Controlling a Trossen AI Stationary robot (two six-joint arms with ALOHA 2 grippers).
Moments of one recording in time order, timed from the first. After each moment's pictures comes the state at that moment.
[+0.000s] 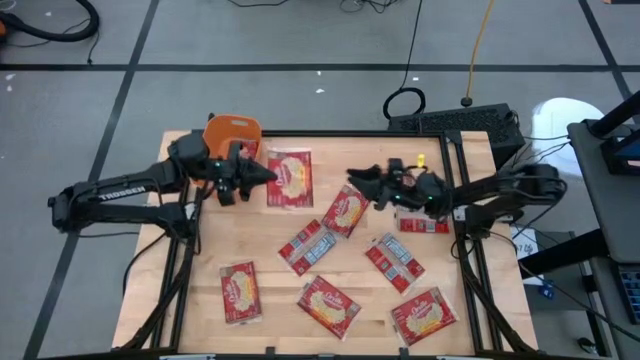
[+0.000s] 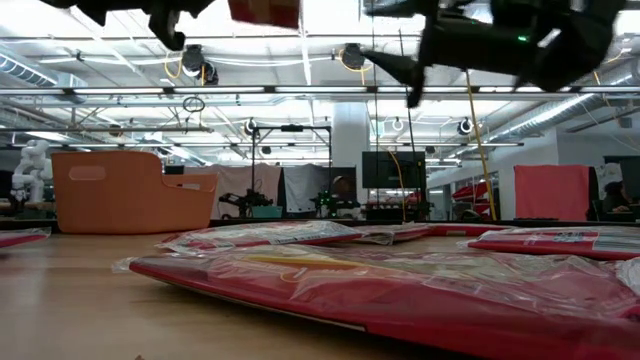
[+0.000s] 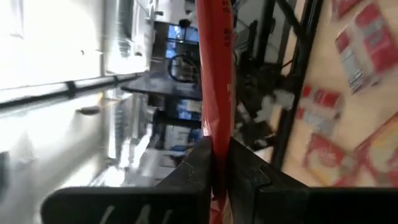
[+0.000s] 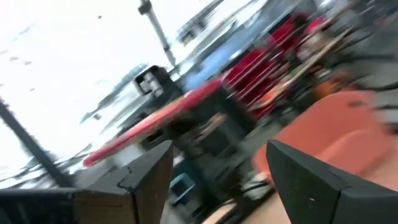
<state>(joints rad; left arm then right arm) 0.35 0.86 0.71 0.17 0.50 1.47 -0.09 1.41 0.46 1.26 0.12 0.73</state>
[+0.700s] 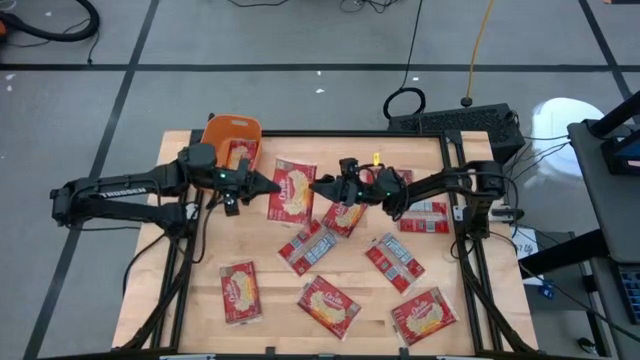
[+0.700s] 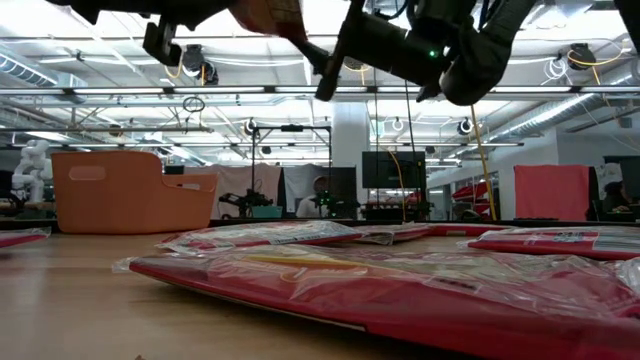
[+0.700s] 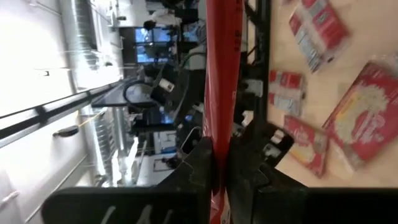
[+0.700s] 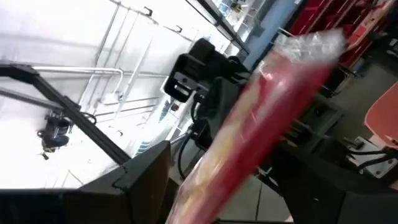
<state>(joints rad) 0.25 0.88 0.71 0.03 0.40 1.67 -0.12 1.84 0.85 1.42 -0.13 1.09</state>
